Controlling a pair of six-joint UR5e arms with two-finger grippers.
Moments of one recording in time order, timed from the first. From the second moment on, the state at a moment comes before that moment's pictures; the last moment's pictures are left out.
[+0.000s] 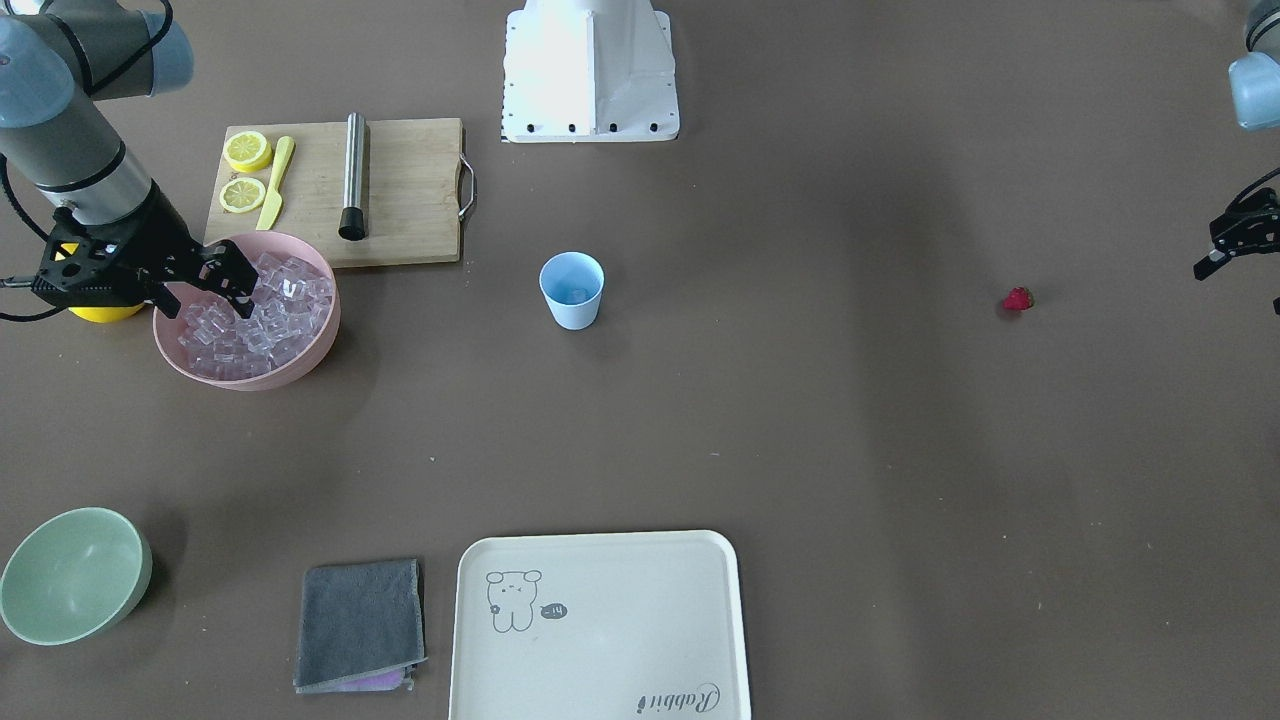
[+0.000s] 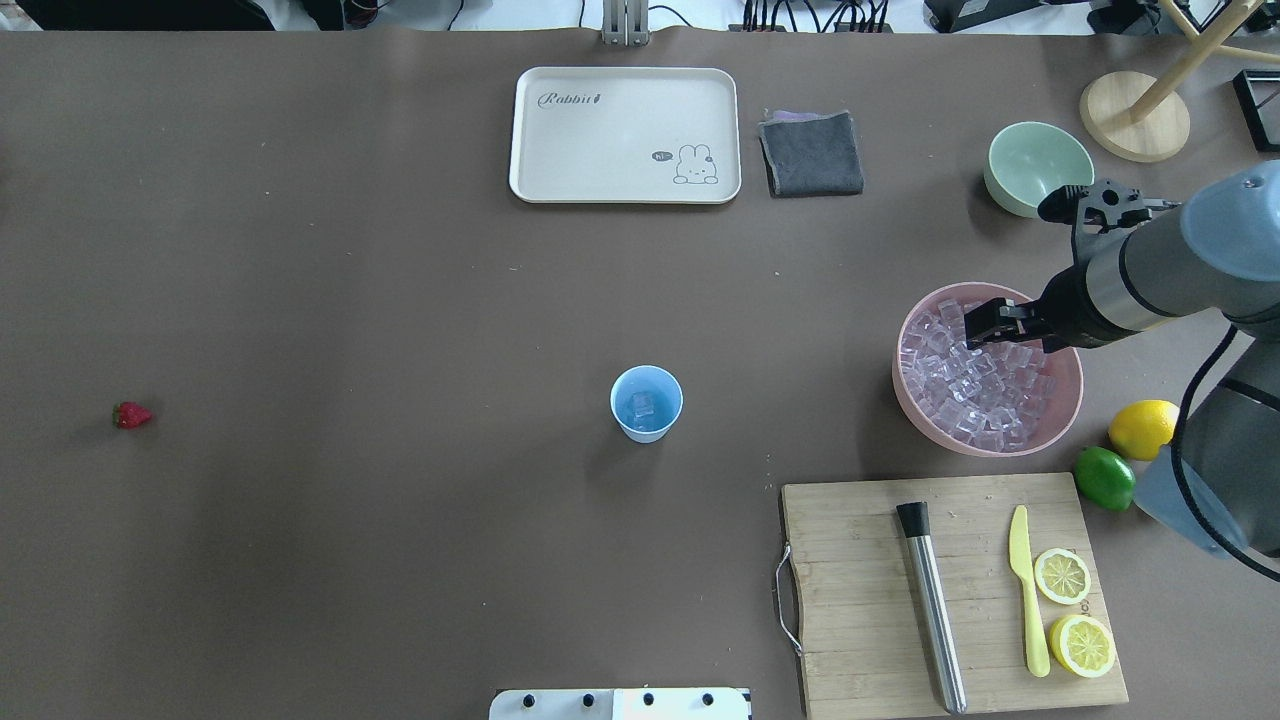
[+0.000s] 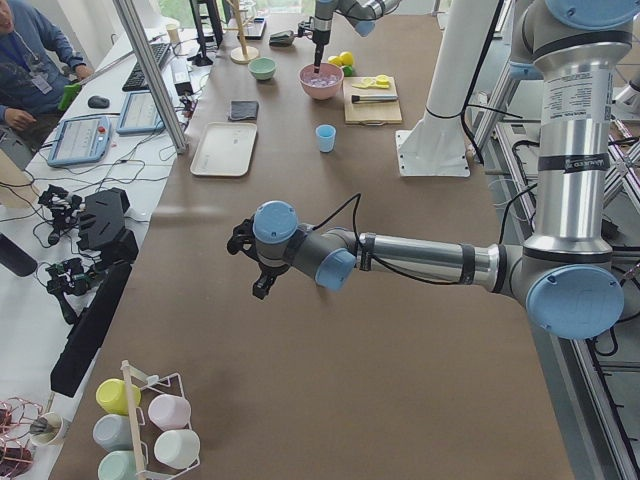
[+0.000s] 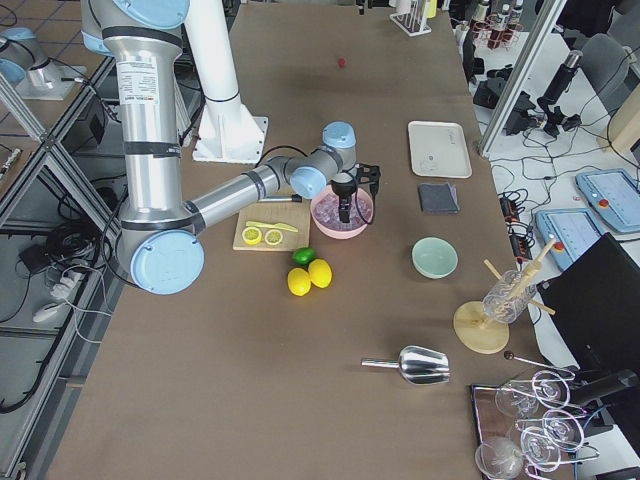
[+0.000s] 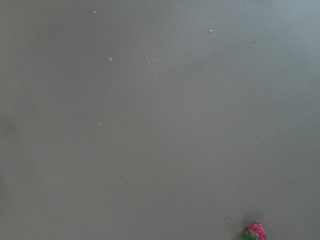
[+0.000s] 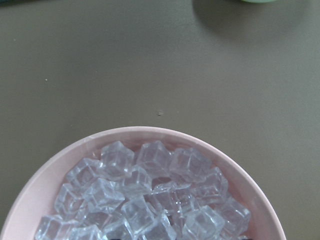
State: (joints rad) left arm -1.39 -1.53 -1.68 -2.00 -2.46 -0.05; right arm 0.83 -1.53 1.93 -1.25 2.02 1.05
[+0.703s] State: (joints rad) left arm -1.38 -1.53 -1.68 -2.02 -2.46 -0.05; right arm 0.72 -1.53 1.94 -1.25 1.96 1.05
